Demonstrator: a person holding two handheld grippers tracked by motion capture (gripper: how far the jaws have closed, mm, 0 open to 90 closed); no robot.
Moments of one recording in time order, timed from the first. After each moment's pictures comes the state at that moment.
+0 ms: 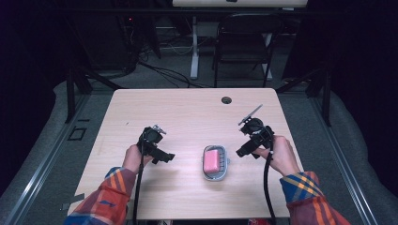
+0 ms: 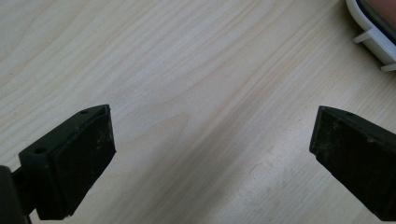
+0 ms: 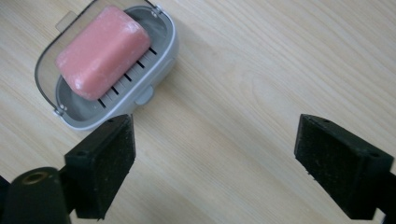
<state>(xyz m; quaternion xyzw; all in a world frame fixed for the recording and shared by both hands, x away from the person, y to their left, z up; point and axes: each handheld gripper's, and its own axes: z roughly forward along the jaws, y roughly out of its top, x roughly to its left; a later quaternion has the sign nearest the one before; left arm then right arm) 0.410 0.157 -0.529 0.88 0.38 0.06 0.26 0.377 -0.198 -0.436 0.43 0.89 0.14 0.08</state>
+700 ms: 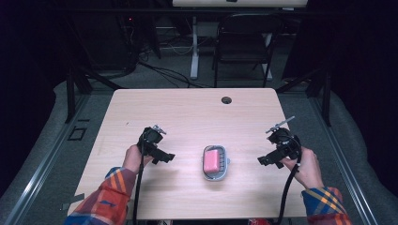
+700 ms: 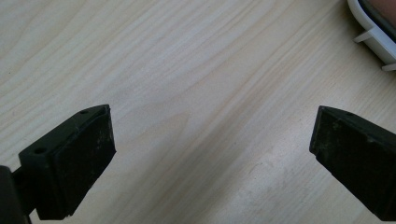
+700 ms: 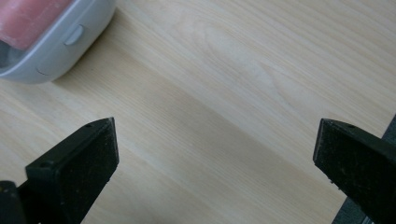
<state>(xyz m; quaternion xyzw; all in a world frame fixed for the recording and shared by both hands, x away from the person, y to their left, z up) 0.410 0.156 -0.530 0.88 0.38 0.06 0.26 0.352 -0.273 -0.457 0.47 0.86 0.17 0.10</state>
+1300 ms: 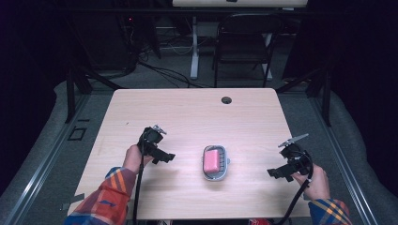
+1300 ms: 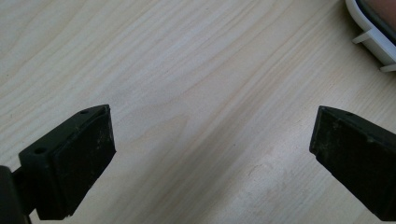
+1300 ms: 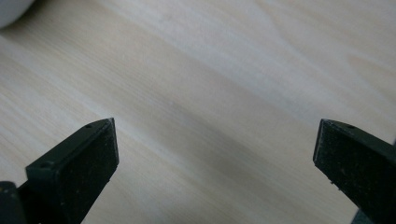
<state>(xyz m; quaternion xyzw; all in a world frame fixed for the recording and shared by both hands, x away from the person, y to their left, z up) 0.410 0.156 -0.530 0.89 0.38 0.06 0.26 0.329 -0.315 -0.506 0.49 0.84 0.20 0.09</state>
